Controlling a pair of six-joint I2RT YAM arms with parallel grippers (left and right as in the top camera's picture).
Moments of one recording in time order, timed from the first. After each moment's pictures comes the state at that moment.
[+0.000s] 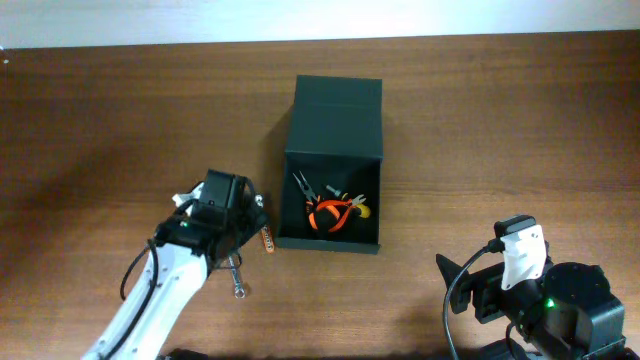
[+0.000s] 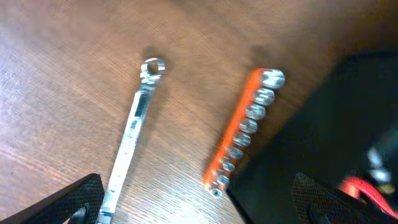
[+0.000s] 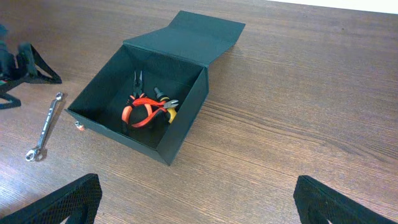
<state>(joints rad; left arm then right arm) -0.26 1.28 0.80 -0.75 -0.10 -0.97 0.34 0.49 0.93 -1.05 -0.05 0.08</state>
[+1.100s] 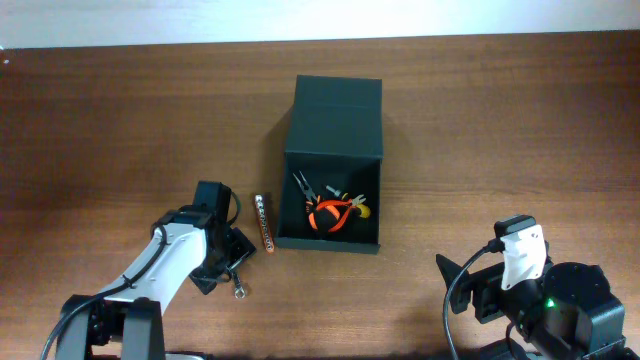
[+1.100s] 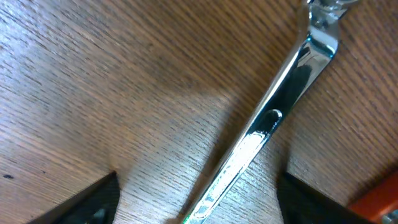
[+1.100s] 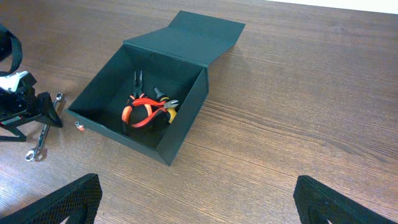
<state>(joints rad) -0.12 1.52 0.70 -0.75 0.02 -0.83 0.34 0.49 0.93 -1.05 -0.05 0.08</state>
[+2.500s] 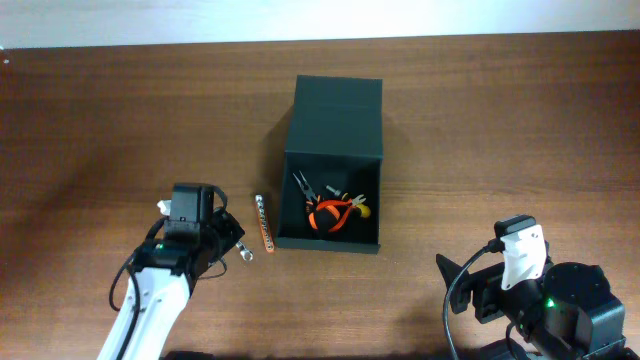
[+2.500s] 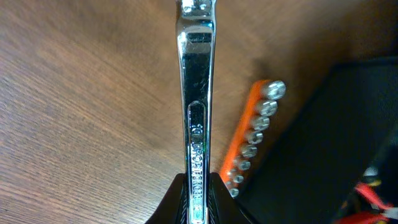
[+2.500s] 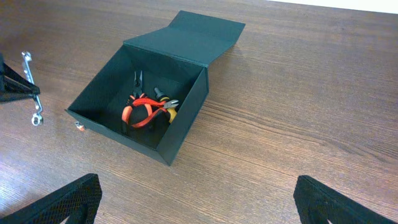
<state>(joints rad) -0.12 1.15 0.67 -0.62 0.03 -0.81 0.34 0.49 0.93 -1.05 -0.05 0.08</state>
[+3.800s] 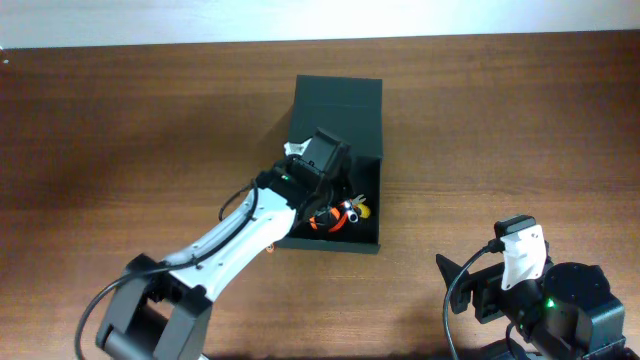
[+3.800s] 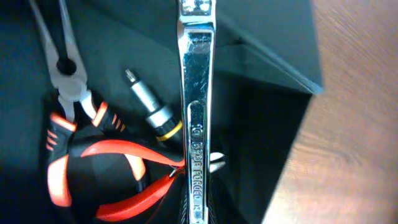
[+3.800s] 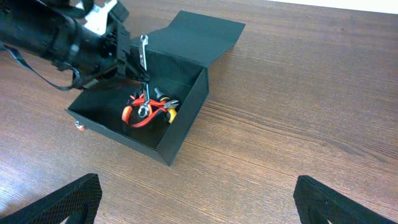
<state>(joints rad) -0.62 1.72 1.17 -0.48 0.06 -1.07 0.34 0.49 0.93 -1.05 -0.05 0.08</state>
